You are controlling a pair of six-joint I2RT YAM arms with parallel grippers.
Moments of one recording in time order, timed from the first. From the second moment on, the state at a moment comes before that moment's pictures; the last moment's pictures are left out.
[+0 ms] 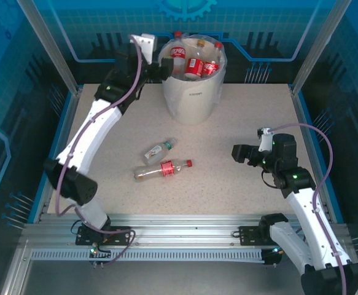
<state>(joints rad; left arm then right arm) -0.37 1.66 1.85 -0.43 -0.10 -0.08 0.12 0.77 0.74 -0.59 -0.29 0.32</state>
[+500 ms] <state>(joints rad) -0.37 1.26 1.14 -0.65 -0.01 -0.09 0.17 0.90 0.70 -0.50 -0.32 0.32</state>
